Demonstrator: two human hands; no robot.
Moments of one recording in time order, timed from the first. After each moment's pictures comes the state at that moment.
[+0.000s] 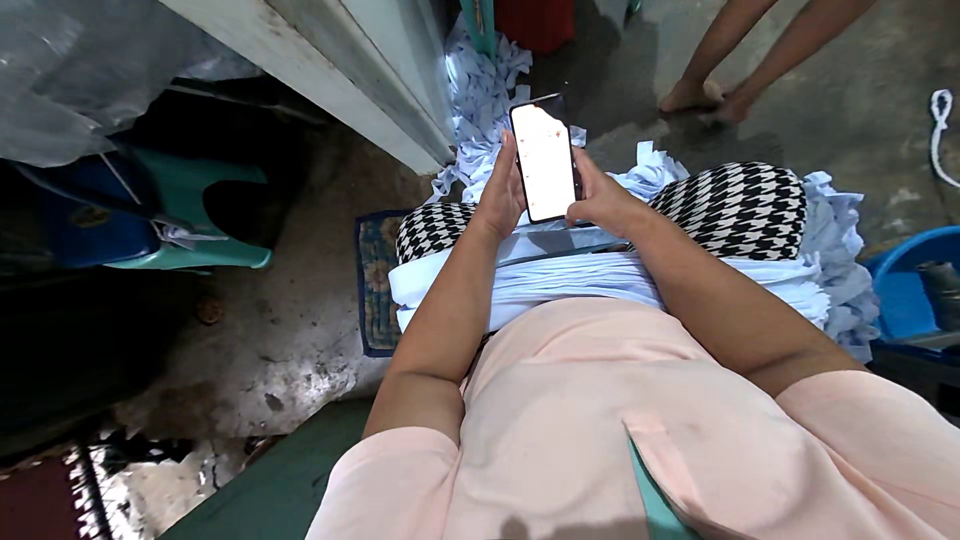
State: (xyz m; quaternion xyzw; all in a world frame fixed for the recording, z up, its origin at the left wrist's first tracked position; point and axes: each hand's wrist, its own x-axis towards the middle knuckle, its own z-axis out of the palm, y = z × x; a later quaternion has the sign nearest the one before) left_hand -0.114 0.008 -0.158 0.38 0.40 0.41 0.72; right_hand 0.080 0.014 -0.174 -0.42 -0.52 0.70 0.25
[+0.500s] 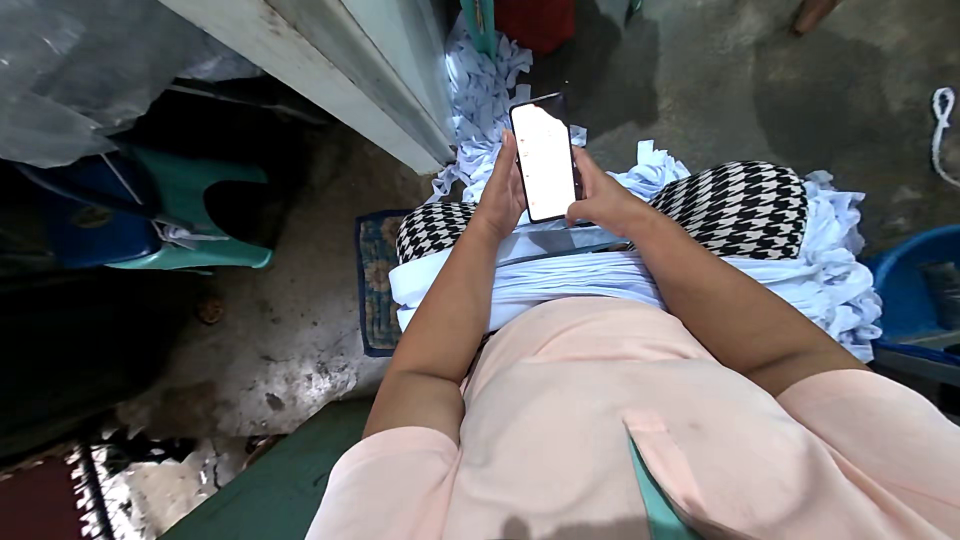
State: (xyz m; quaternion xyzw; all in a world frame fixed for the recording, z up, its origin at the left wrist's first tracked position) left_hand -0.114 0.008 -0.158 0.38 0.40 0.41 0.72; right_hand 0.081 0.014 -0.177 -0.41 -0.52 0.70 0.25
